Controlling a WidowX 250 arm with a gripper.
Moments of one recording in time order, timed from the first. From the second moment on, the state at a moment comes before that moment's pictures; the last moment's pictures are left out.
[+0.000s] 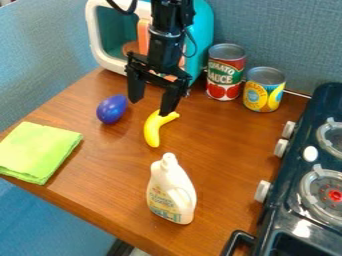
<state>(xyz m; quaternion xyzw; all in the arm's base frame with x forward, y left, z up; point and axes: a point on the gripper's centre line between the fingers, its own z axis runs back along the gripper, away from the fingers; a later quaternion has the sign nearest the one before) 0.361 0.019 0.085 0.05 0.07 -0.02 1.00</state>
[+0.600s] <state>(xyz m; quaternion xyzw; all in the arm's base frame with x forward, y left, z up) 0.363 0.016 0.061 0.03 0.07 -0.03 1.00</state>
